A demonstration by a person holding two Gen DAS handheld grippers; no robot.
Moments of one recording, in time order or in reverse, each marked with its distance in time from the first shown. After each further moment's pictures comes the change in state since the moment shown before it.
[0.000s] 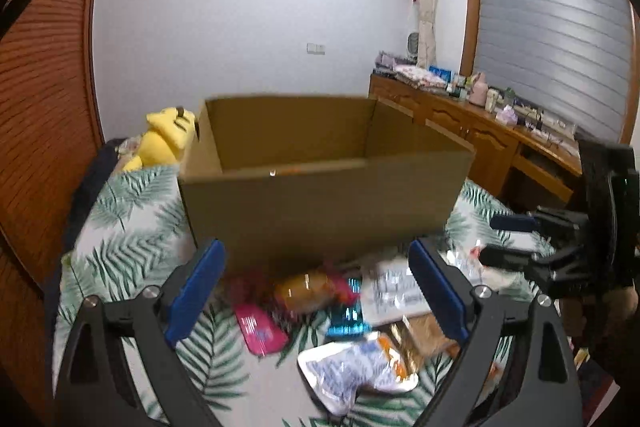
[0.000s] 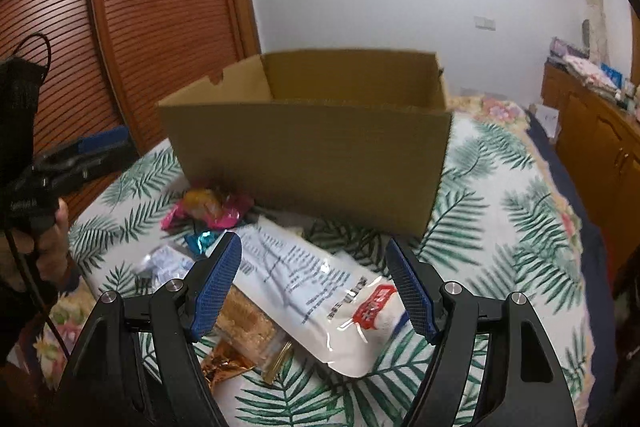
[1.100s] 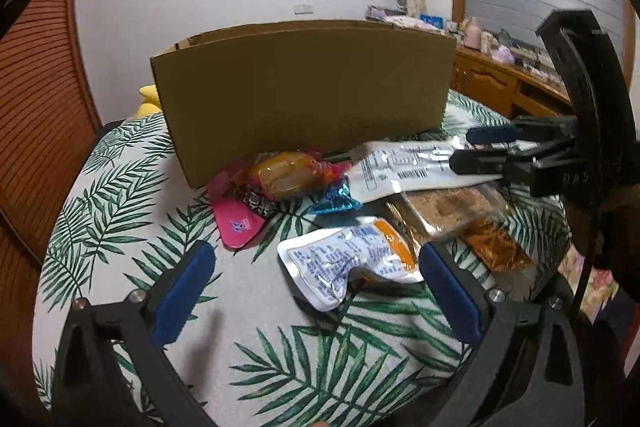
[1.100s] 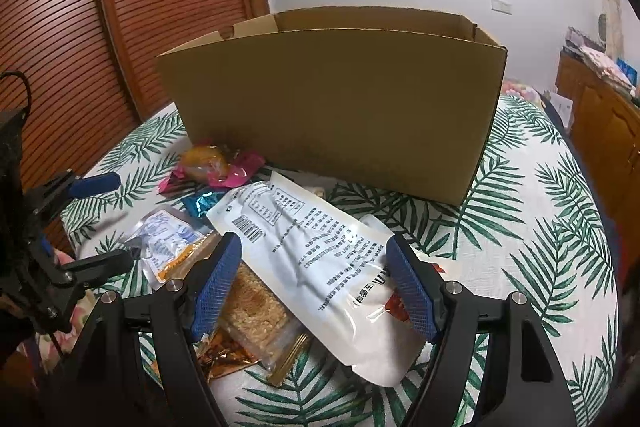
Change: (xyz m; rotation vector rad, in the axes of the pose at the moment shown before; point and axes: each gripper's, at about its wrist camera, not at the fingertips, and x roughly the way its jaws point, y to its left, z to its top) left arm 0.006 -0.022 -0.073 0.123 0.134 0.017; right arm 0.026 0.010 -0.022 -0.028 0.074 0.021
